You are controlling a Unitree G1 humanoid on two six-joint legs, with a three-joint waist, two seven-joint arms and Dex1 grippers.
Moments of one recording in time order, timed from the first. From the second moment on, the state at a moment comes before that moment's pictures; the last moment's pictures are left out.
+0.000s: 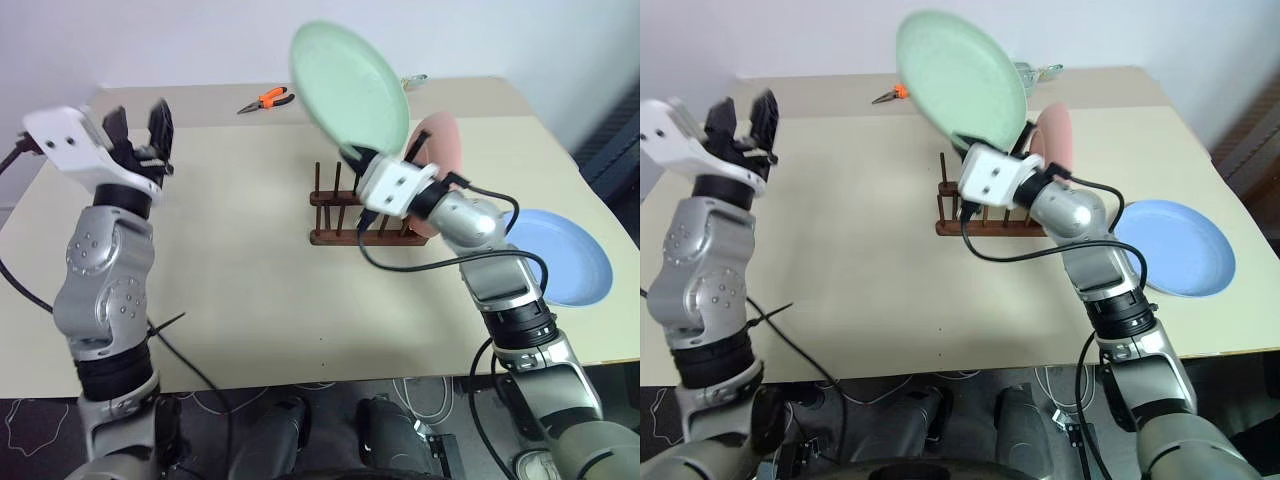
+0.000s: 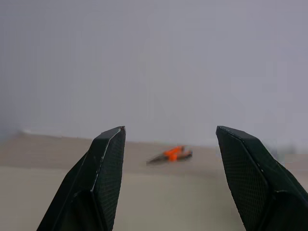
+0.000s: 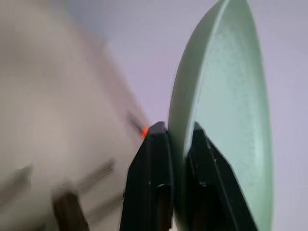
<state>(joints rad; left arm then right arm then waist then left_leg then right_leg) -0.35 0.40 0.26 -0.38 -0.43 0.41 -0.09 -0.62 -0.36 0.09 -0.19 -0.04 0.07 0.55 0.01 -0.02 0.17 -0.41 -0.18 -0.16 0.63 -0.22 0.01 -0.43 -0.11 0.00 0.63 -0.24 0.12</state>
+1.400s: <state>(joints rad) -0.03 0.34 -0.11 -0.34 -0.23 0.18 -0.47 -0.58 -0.42 -0.02 -0.40 0.33 0.47 0.36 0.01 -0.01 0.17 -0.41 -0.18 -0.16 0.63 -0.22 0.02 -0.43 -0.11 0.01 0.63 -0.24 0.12</state>
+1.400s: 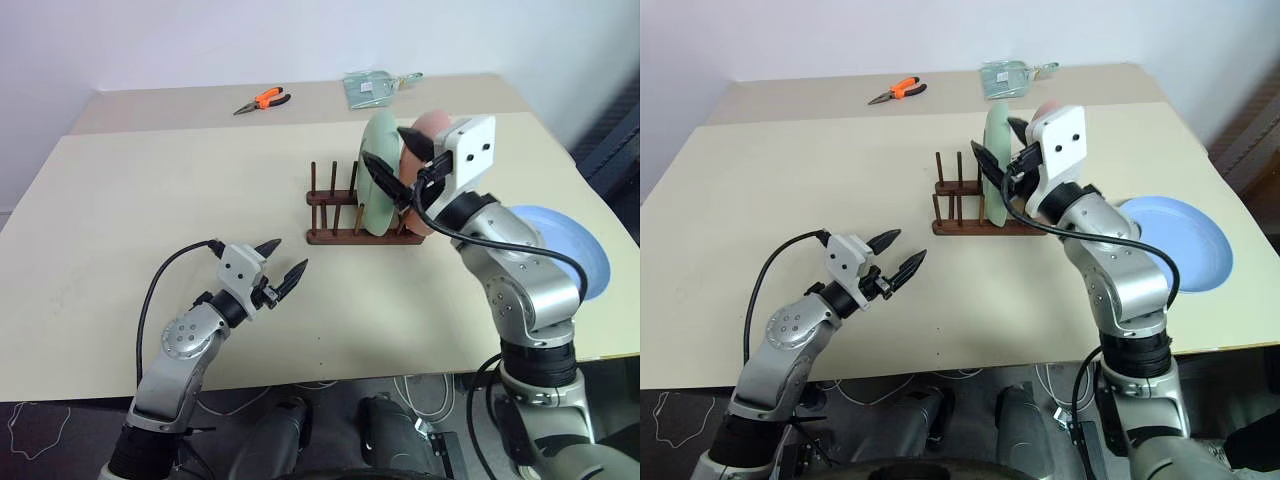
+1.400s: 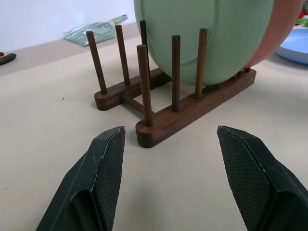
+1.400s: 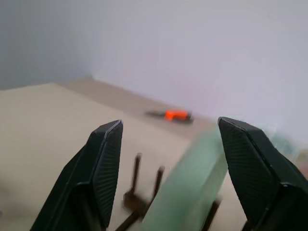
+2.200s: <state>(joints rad) -0.08 0.33 -0.13 -0.27 -0.19 0.14 -0.52 -0.07 -0.69 -0.21 -0.14 0.14 0.55 0.38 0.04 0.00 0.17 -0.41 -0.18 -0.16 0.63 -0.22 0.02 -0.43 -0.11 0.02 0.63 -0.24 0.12</state>
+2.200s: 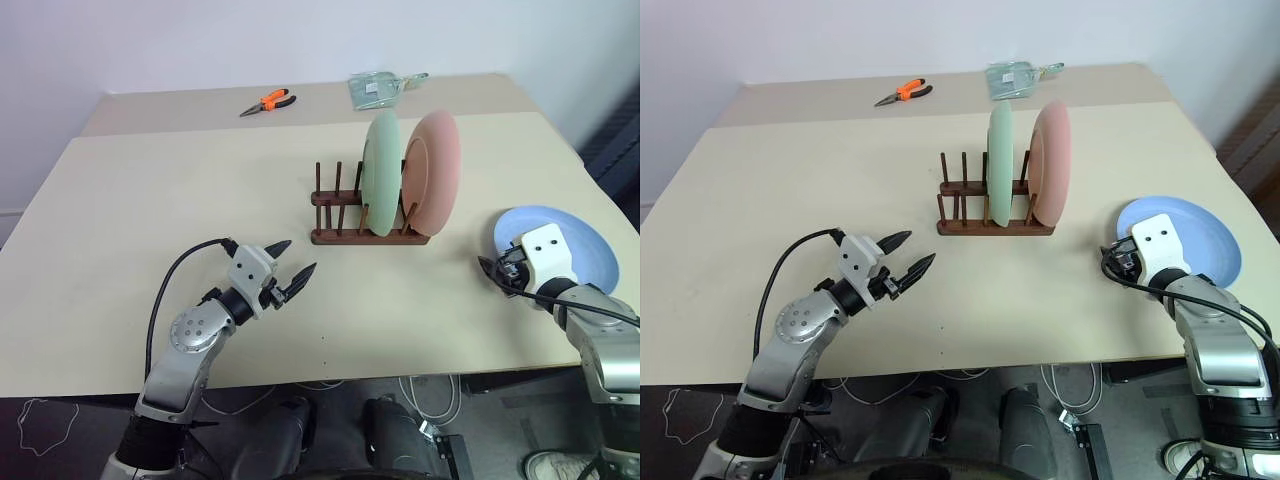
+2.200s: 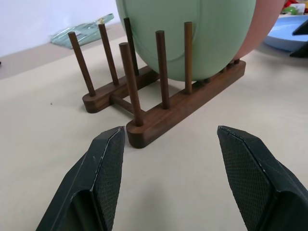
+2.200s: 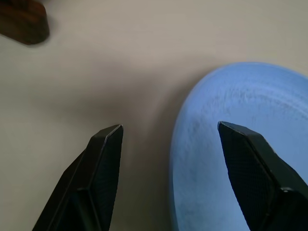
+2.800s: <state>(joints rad) -0.08 0.35 -0.08 -0.18 -0.14 0.07 -0.48 -0.62 -0.59 -0.32 -0.27 0.28 0.45 0.29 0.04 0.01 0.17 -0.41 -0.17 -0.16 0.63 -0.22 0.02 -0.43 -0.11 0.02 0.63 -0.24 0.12</state>
